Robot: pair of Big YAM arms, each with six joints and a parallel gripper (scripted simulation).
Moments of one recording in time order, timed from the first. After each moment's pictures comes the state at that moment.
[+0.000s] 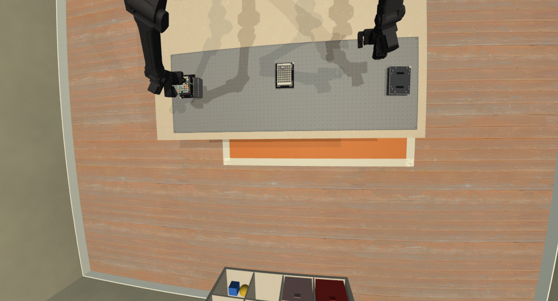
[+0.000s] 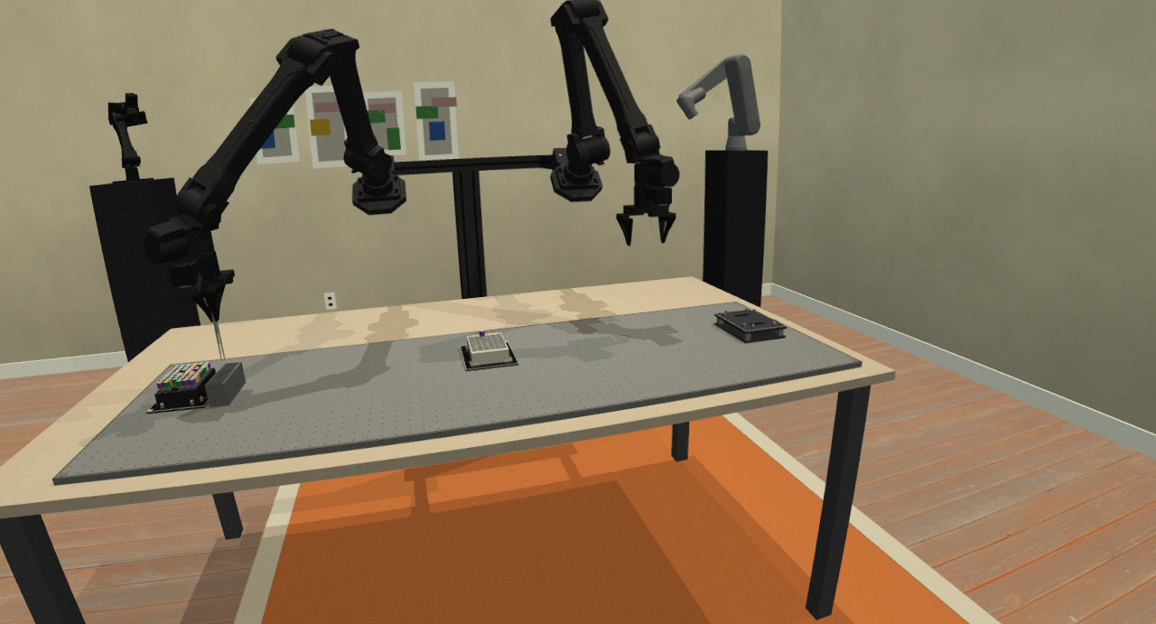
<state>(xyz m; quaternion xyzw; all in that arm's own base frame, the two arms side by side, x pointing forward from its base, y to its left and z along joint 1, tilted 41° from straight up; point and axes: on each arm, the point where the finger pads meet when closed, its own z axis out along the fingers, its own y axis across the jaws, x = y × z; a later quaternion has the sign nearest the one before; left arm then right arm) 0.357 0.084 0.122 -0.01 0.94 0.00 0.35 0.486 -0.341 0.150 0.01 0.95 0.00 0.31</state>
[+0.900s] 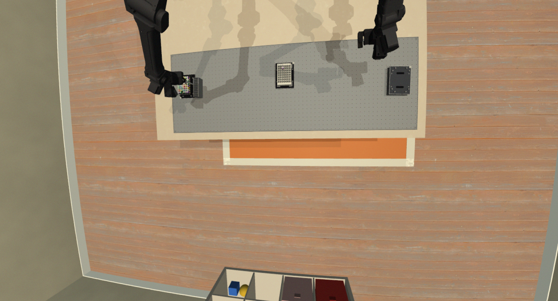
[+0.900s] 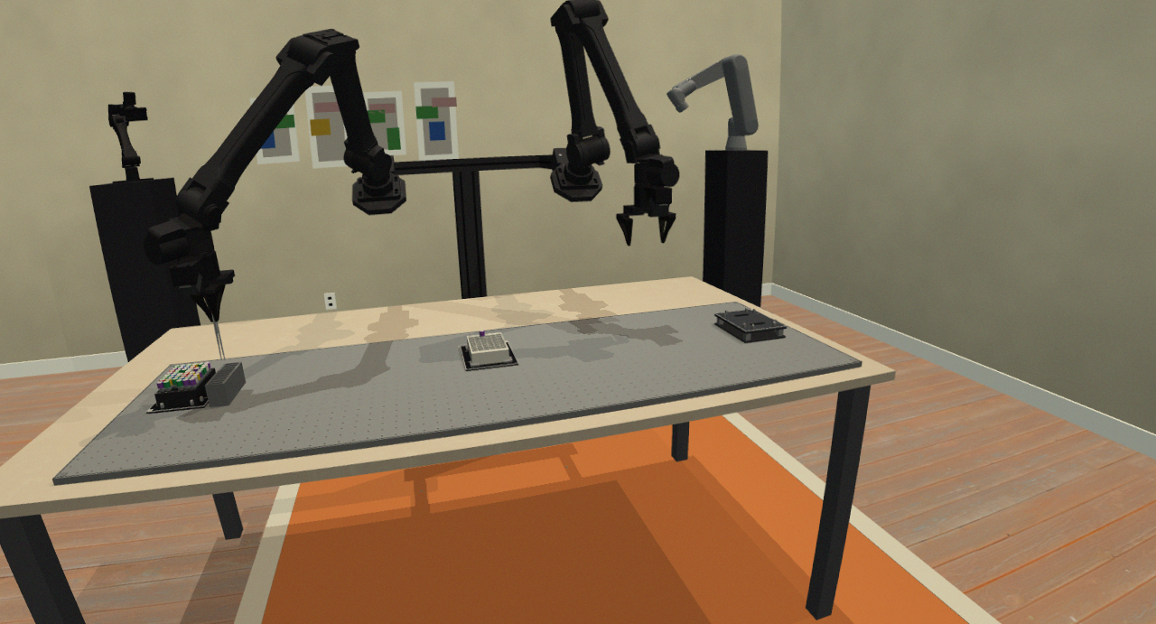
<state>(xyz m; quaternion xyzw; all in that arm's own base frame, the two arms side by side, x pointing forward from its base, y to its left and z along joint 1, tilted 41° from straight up) 0.357 0.084 0.122 -0.01 0.94 0.00 0.35 0.487 -0.341 0.150 0.01 0.95 0.00 0.31</state>
